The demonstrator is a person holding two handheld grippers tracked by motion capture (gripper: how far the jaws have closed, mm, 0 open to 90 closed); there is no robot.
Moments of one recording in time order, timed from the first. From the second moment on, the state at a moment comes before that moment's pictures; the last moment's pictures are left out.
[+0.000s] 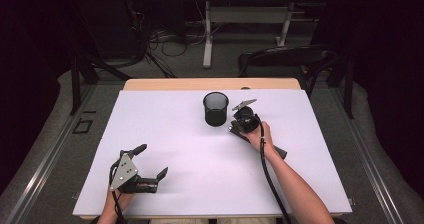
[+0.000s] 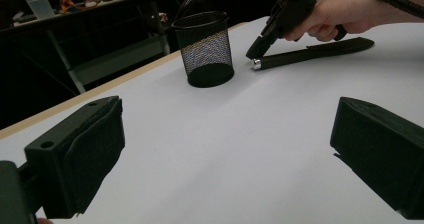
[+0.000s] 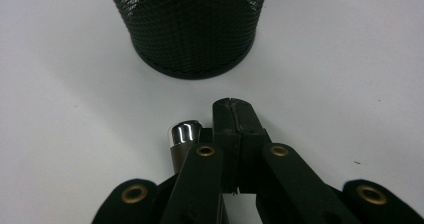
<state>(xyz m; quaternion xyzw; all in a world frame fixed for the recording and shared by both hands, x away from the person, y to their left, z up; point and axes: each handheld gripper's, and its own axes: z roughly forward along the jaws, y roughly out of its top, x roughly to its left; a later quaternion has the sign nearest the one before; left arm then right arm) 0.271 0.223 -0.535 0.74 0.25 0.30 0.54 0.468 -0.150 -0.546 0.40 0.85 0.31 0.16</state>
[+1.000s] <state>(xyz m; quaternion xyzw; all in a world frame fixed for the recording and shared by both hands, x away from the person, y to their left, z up) 0.271 0.223 -0.536 0.74 0.25 0.30 0.54 0.437 -0.131 -0.546 0.33 0.89 0.30 0.14</state>
